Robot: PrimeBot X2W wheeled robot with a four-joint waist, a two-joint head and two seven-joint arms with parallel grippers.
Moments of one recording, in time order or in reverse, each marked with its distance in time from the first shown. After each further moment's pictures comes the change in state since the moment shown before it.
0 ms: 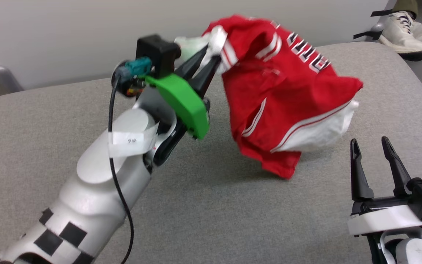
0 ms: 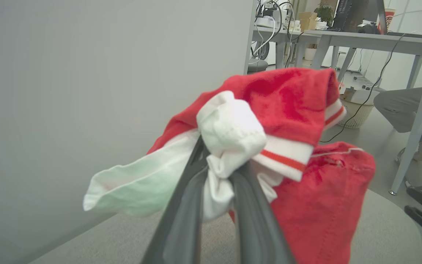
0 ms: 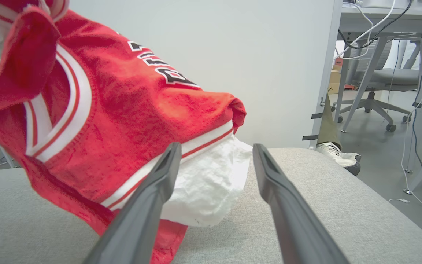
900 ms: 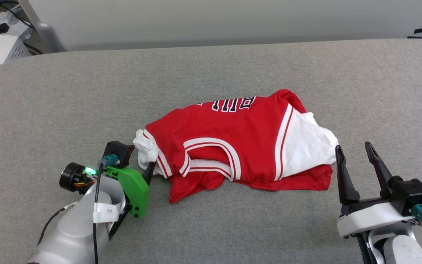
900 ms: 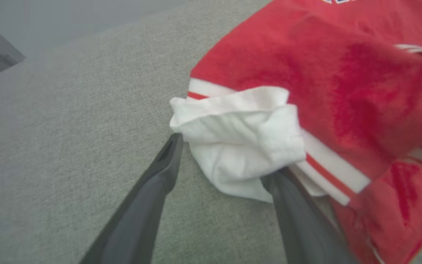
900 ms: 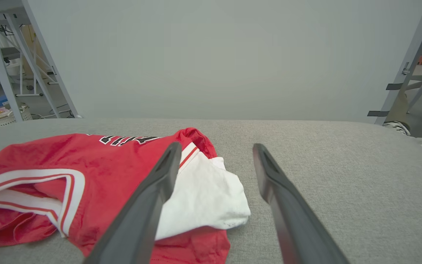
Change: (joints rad) left arm 0.227 0.086 -0.123 0.514 0.100 -0.002 -0.167; right arm -0.039 0.001 0.032 0.114 -0.034 0.000 0.000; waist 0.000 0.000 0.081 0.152
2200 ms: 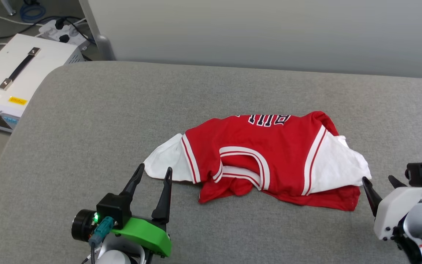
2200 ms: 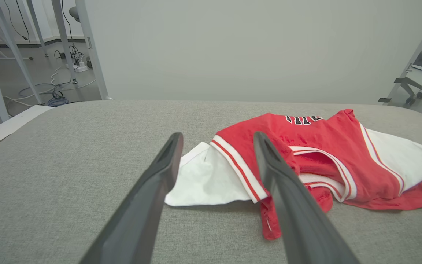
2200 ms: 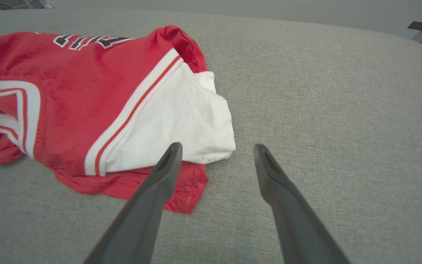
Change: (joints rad) left arm 0.559 -0.131 0.498 -0.739 0.311 0.103 -0.018; right arm -0.026 -0.160 -0.059 0.075 0.122 0.000 0.564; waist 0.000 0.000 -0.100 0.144
